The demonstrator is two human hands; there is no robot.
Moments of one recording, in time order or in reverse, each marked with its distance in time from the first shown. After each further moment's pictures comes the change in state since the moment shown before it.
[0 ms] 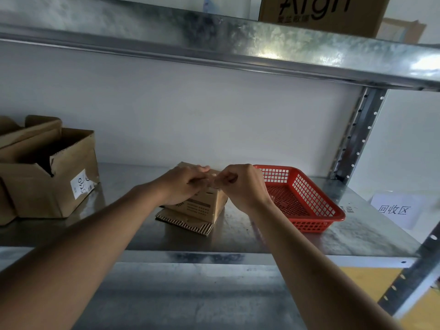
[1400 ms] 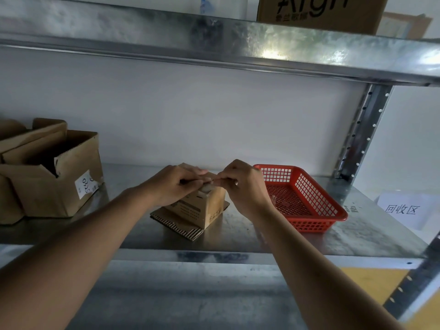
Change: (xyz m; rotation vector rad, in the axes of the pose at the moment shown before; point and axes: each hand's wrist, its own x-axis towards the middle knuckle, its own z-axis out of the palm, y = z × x) left_hand -0.017 -0.003 -0.011 -0.082 0.073 0.083; right_hand -0.008 0.004 -0.004 0.052 0.064 -0.263
